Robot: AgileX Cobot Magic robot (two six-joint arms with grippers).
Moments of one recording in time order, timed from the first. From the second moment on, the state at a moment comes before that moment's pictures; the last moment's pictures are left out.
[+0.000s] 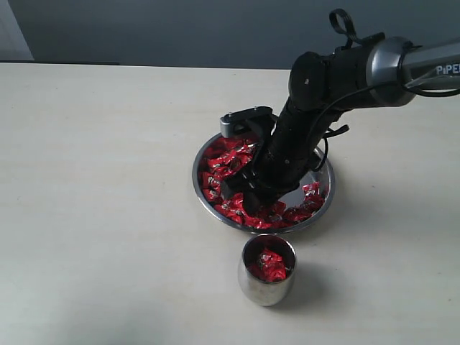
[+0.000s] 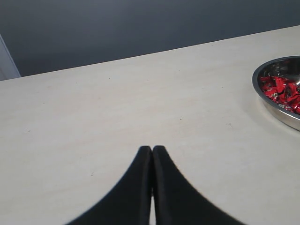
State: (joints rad) left arm -0.11 0.00 0.00 0.13 0.32 -0.06; right arm 0.54 2.00 -1.26 0.37 0.81 -0.30
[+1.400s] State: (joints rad) left arm -0.11 0.00 0.00 0.13 0.32 -0.06; right arm 0.55 1.60 -1.01 0.49 1.00 -0.34
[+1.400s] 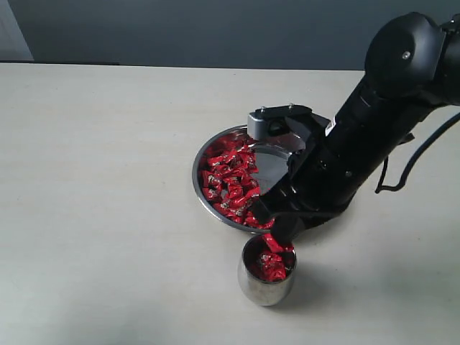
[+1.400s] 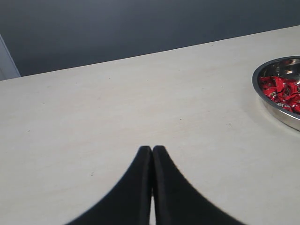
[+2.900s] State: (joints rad) left arm -0.11 0.00 0.00 0.13 0.32 -0.06; right arm 0.55 1.94 -1.20 0.16 0.69 -0.19
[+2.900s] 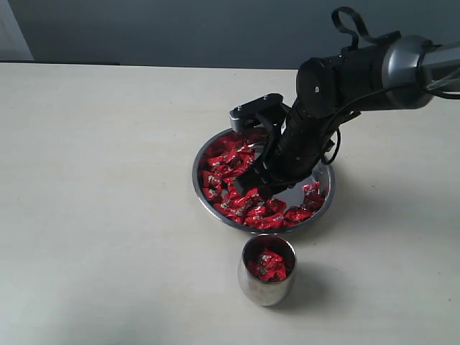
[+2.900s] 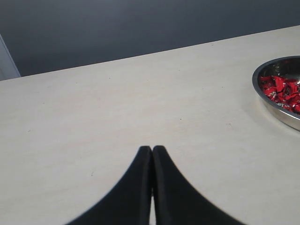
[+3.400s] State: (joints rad) left arm -0.11 0.00 0.00 0.13 0.32 -0.06; right arm 0.55 2.00 -1.22 0.11 0.68 -0.13
